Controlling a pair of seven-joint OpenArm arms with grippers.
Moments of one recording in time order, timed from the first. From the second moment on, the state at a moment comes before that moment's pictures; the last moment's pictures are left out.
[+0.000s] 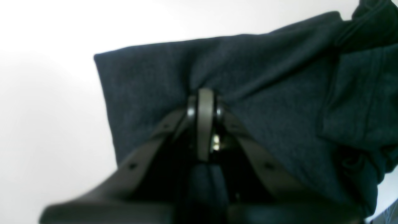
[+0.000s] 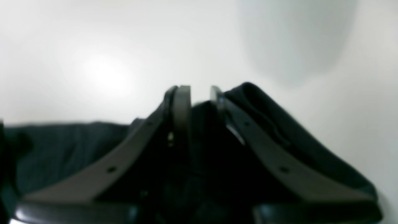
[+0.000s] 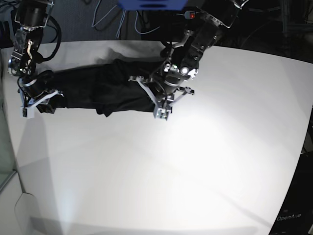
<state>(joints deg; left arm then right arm) 2.8 -2.7 30.0 85.9 -12.1 15.9 39.5 -6.5 16.4 22.1 70.2 19.4 25.8 -22.0</state>
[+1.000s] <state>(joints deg) 6.1 -18.1 24.7 95.6 -10.9 17.7 43.0 -10.3 14.3 21.6 78.8 17.8 26.0 -26.9</state>
